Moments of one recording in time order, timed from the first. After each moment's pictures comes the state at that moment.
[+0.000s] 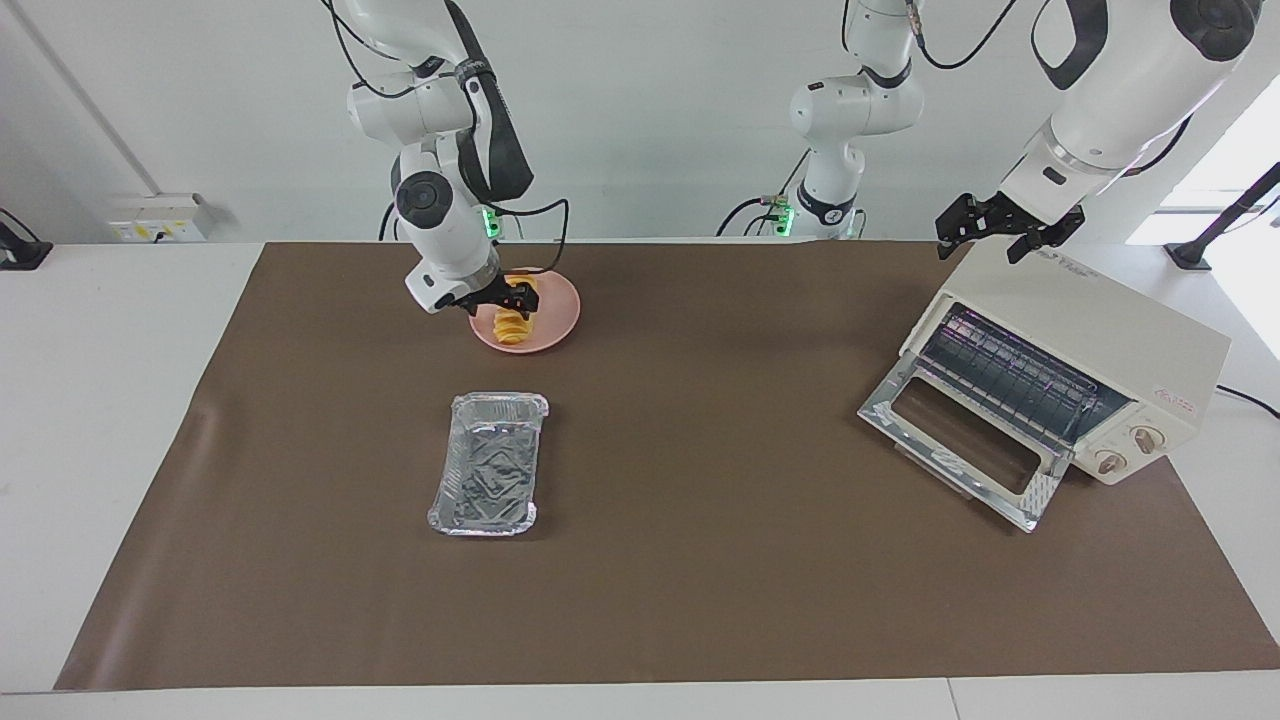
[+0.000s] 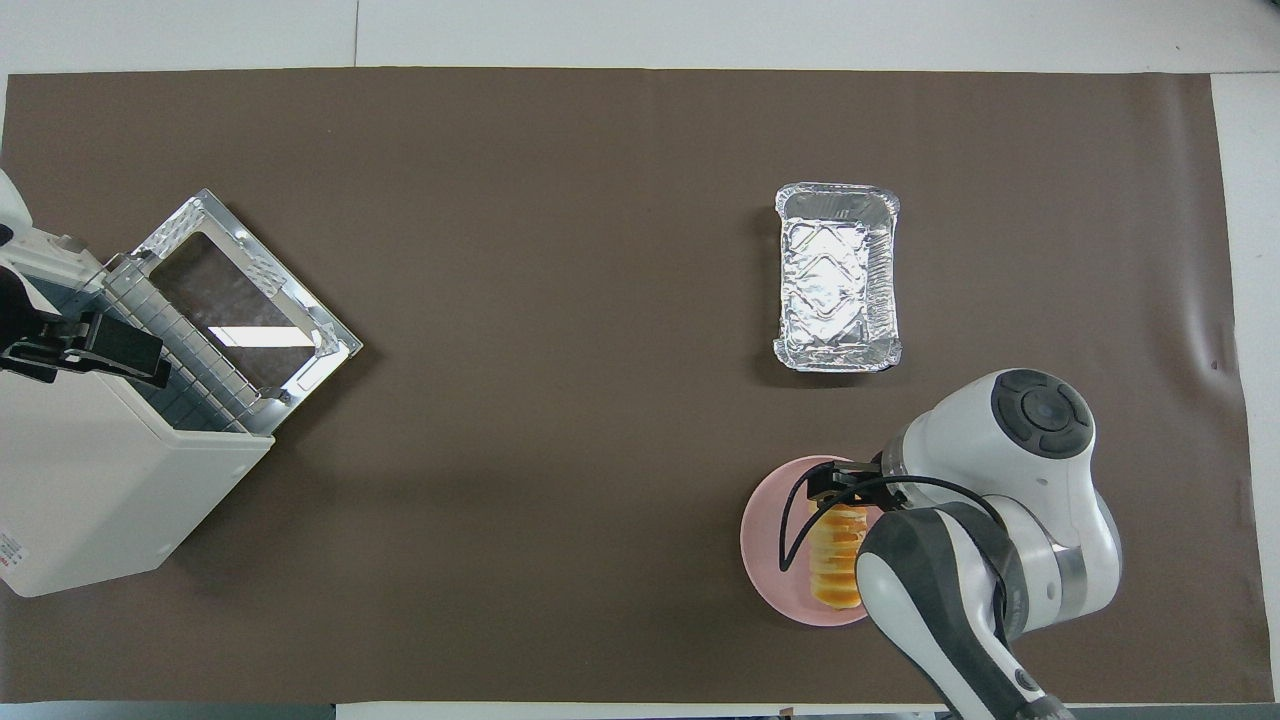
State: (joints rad) left arm 0.06 -0.02 -0.12 -1.61 -0.02 1.40 0.07; right arm 0.22 -0.12 0.08 -2.45 0.20 2.09 0.37
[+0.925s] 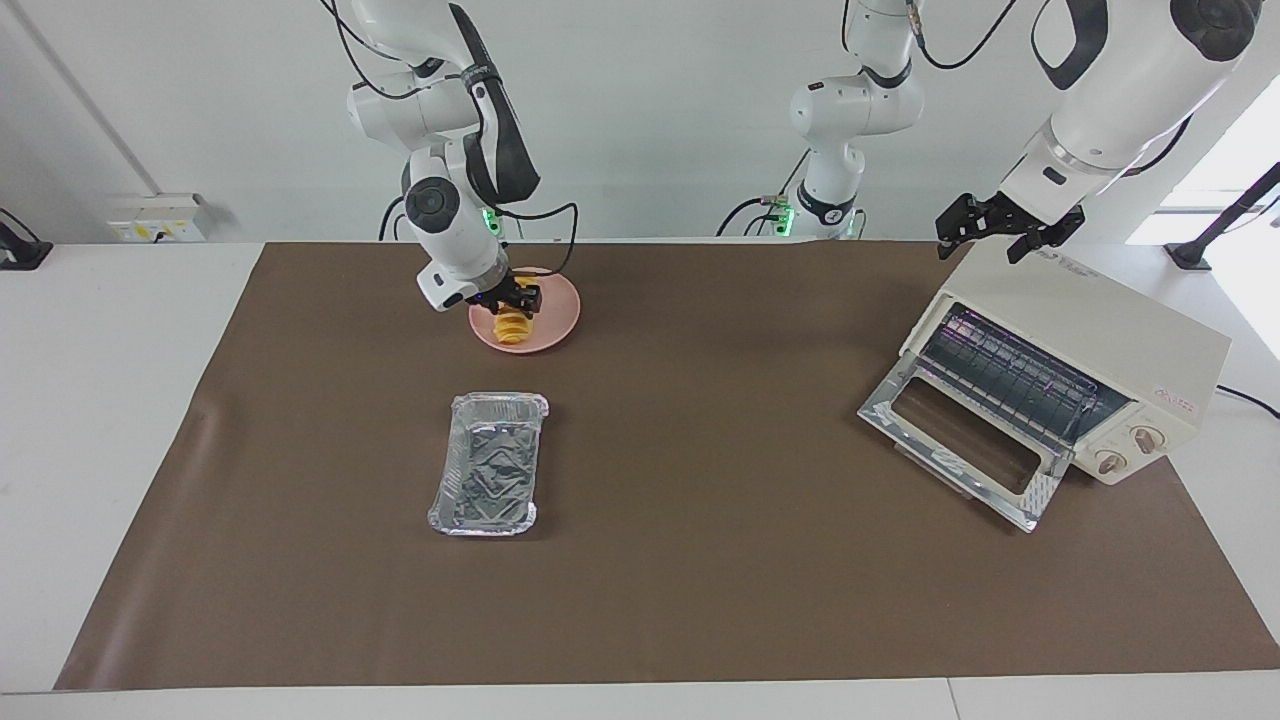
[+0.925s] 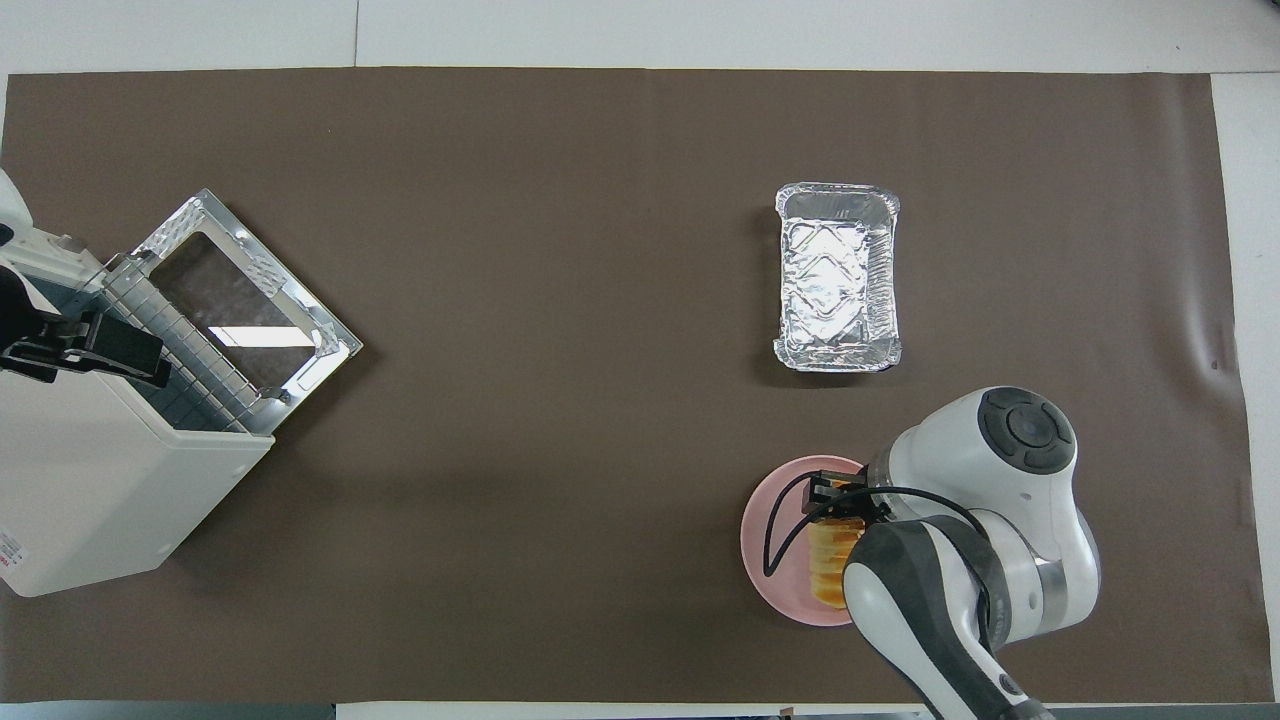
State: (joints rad) left arm 0.06 -0.02 -0.12 -1.61 -0.02 1.40 0.07; right arm 0.25 -0.12 0.08 -2.49 0.26 2.13 0.39
